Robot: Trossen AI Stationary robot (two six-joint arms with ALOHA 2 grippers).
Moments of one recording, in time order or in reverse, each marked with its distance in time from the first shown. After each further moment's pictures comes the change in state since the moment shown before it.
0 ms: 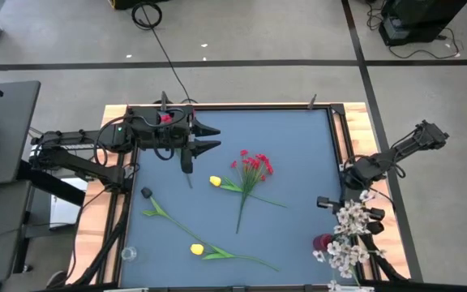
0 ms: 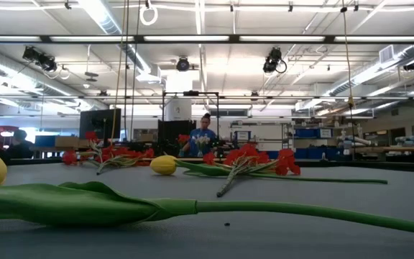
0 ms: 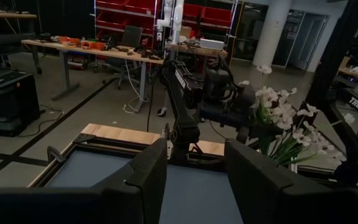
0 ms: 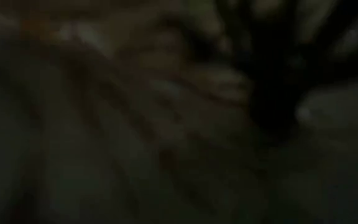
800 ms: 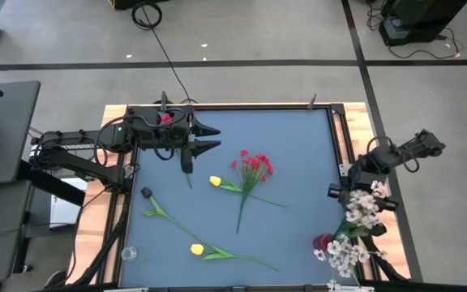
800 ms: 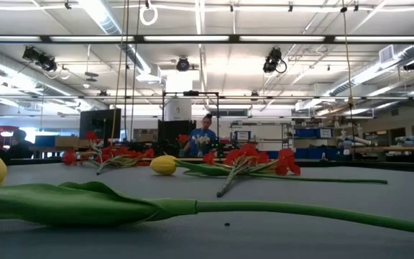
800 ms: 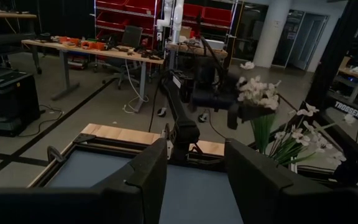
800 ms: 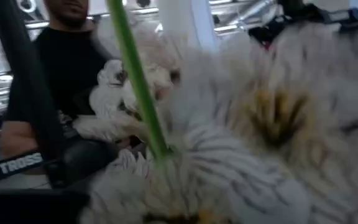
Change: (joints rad) left arm 0.000 0.000 0.000 0.000 0.000 0.000; right arm -0.082 -0.246 0.000 0.014 -0.018 0.123
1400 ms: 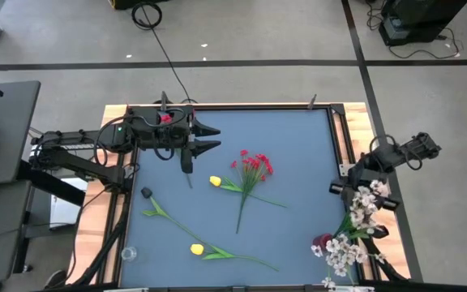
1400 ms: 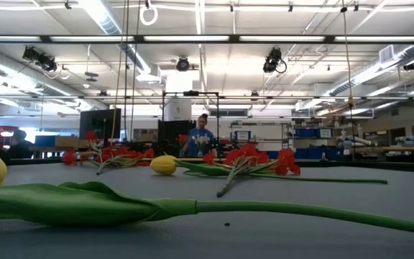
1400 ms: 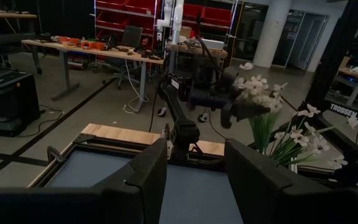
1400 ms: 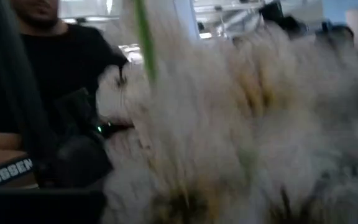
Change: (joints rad) left arm 0.000 0.000 0.000 0.000 0.000 0.000; right arm 0.000 -0.089 0.000 -0.134 0.082 -0.036
